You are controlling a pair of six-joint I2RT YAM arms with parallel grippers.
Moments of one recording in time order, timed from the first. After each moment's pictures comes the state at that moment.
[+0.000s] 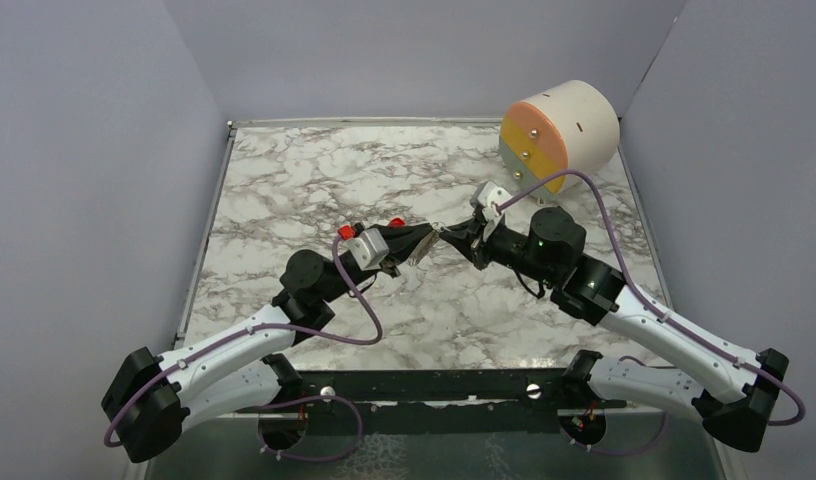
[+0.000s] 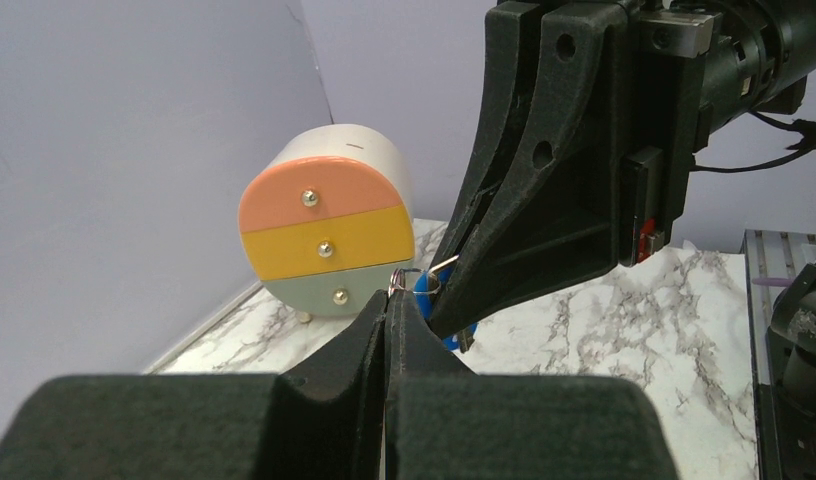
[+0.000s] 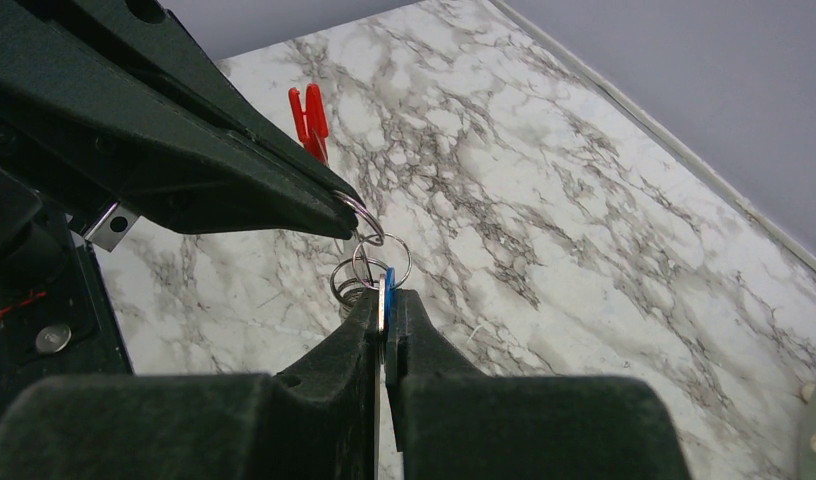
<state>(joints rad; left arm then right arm) -0.84 0.95 0.53 0.78 0.24 0.10 0.88 0.96 0.92 -0.09 -0.10 -0.13</state>
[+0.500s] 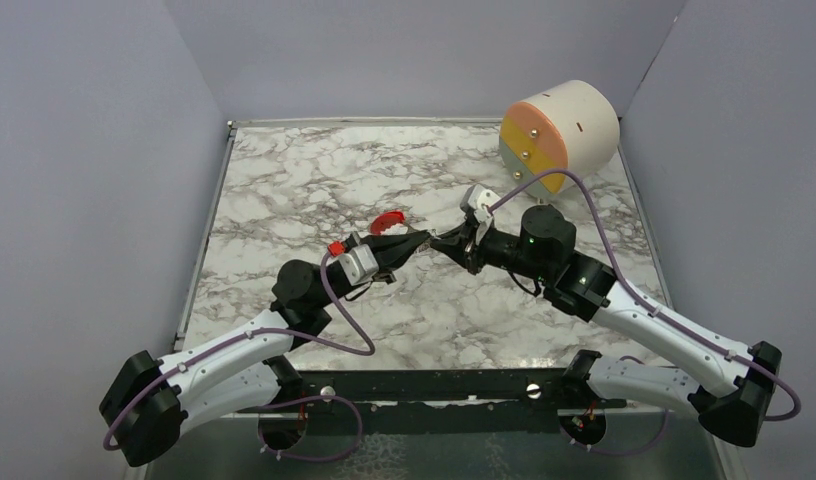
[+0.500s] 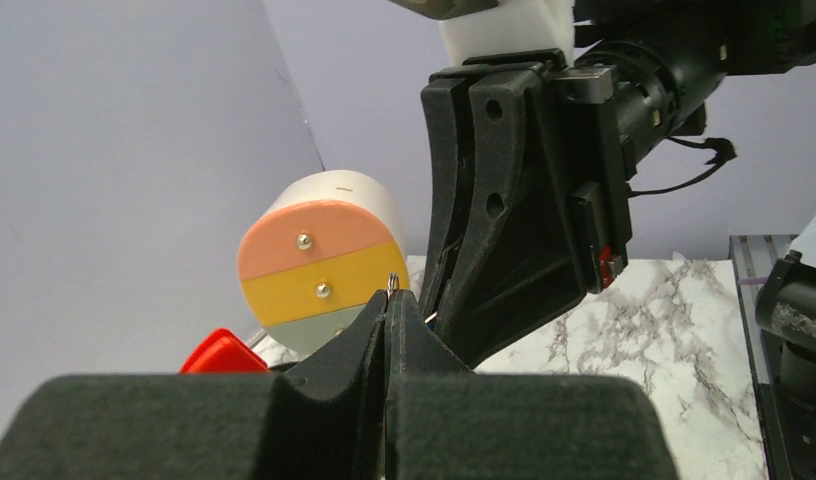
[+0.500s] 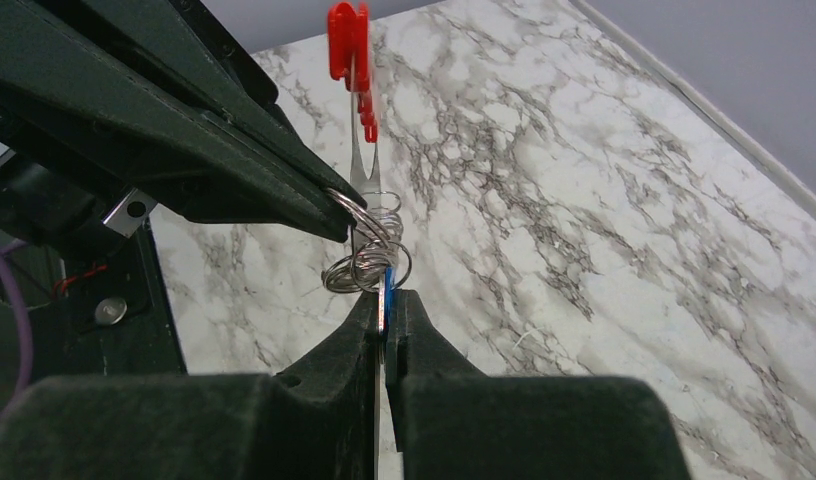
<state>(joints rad) -0.84 0.93 0.47 0.90 0.31 0.12 0.88 1.00 0.91 -0.07 -0.21 -0.10</state>
